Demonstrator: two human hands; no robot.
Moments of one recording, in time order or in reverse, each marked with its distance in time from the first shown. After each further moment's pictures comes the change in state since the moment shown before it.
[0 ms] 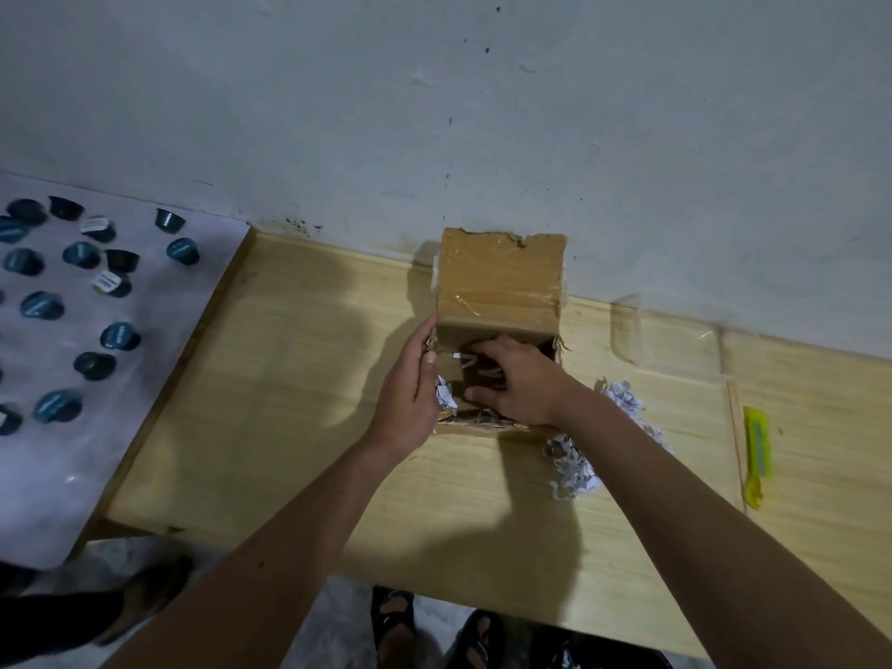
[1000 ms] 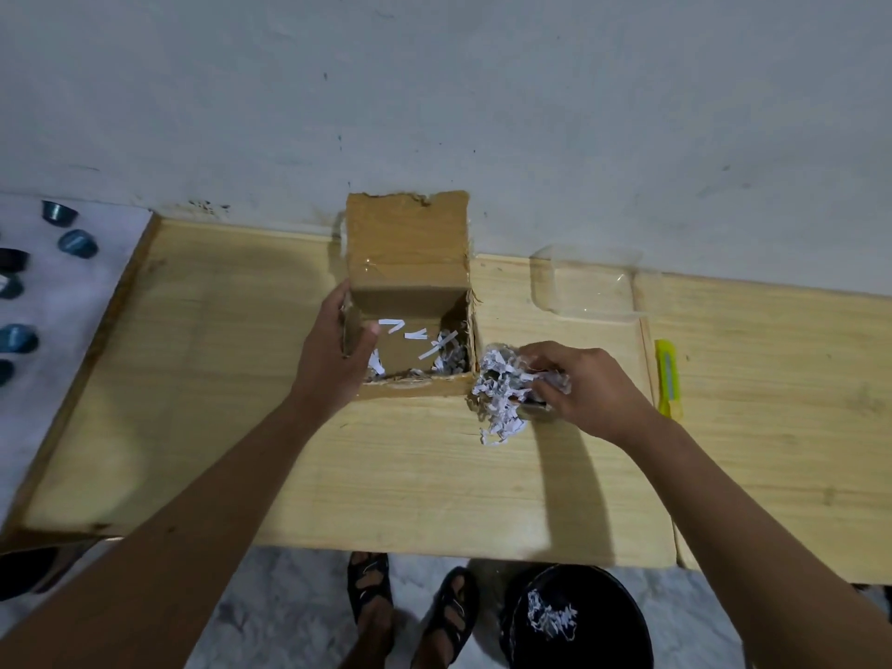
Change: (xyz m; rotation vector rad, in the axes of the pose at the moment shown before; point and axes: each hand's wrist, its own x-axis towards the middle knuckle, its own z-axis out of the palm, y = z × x) left_hand 0.004 0.010 0.008 0.157 0.033 -0.069; right_hand -0.145 0.111 -0.001 0.024 0.380 0.024
